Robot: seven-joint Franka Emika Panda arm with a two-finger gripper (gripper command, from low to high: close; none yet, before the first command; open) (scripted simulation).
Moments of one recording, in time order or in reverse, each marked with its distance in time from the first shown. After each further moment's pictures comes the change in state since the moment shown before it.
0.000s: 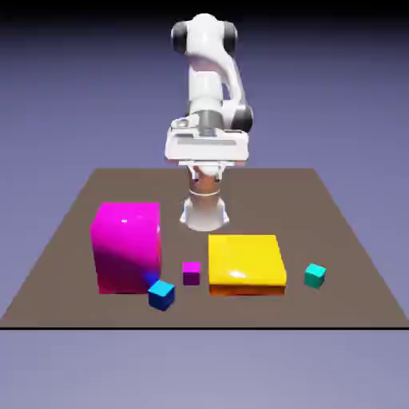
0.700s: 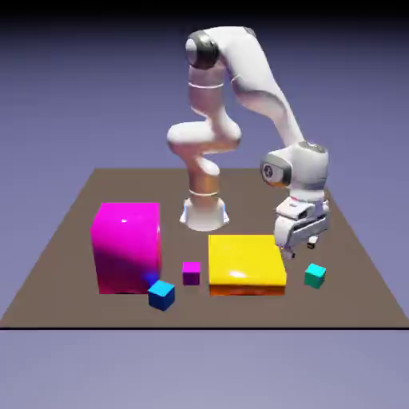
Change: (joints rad) arm 0.196 0.761 0.382 0.402 -0.266 -0.428 0.065
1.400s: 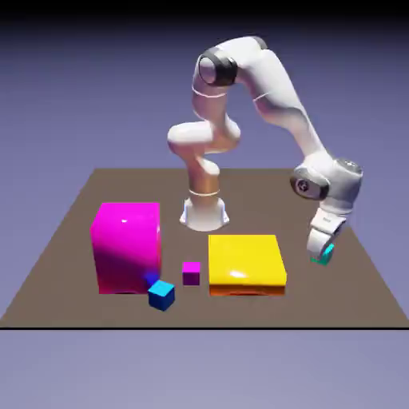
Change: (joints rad) arm -0.046 -0.008 0.016 -0.021 0.072 -0.103 0.130
